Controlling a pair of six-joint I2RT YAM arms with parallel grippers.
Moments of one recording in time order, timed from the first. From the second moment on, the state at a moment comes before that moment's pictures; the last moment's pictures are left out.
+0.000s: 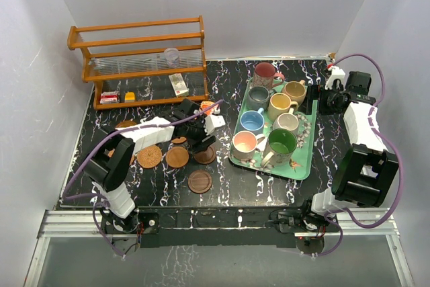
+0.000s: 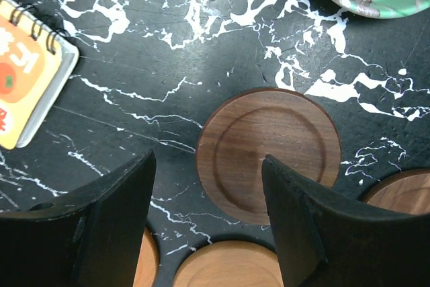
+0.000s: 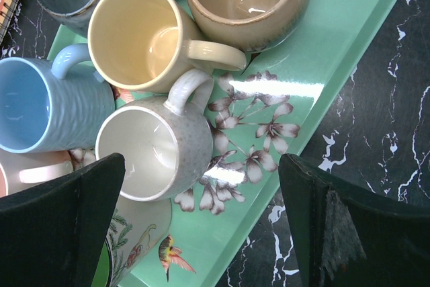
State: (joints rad) left arm -0.60 1.71 1.02 -0.32 0.36 0.58; right arm -0.34 1.48 1.17 -0.56 -0.57 -0.25
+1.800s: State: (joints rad) left arm -0.52 1.85 1.12 -0.15 0.01 0.56; right arm -0.34 1.49 1.17 -0.56 -0.57 -0.26
